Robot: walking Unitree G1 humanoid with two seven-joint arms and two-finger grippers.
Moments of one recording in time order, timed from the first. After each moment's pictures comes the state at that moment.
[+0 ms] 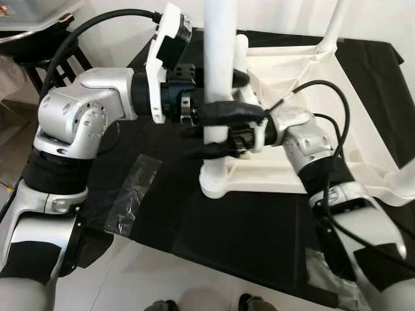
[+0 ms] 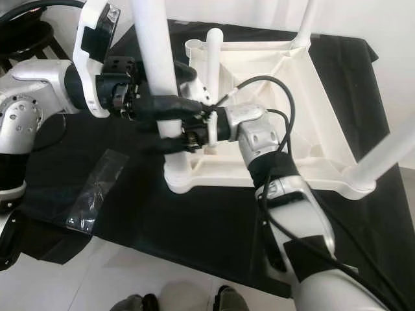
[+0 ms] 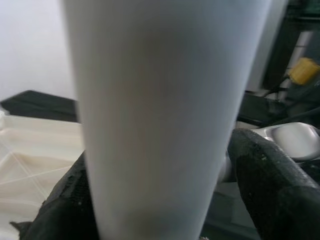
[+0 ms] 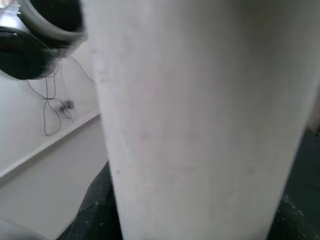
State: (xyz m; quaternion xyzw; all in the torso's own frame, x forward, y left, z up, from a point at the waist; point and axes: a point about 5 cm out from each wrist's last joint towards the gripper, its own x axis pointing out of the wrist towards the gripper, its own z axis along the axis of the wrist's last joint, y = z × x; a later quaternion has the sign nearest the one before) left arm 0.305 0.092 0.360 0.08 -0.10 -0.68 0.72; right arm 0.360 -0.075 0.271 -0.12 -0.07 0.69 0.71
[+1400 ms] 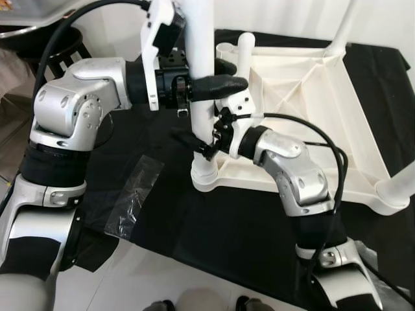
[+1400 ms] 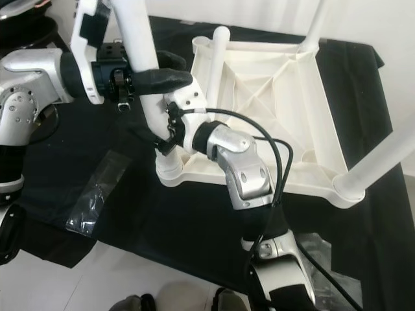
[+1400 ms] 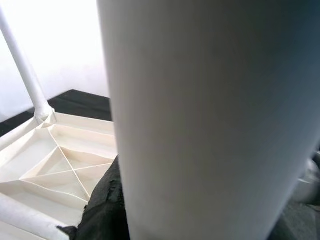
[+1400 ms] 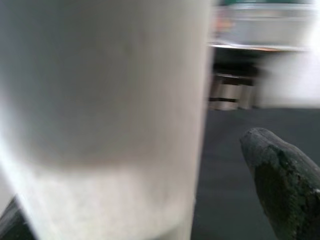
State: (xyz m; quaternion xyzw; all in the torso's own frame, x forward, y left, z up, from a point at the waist) left arm 0.311 0.097 0.369 0.11 -0.11 -0.64 0.75; right arm 0.346 -0.078 0.274 -0.13 -0.10 0.52 0.84
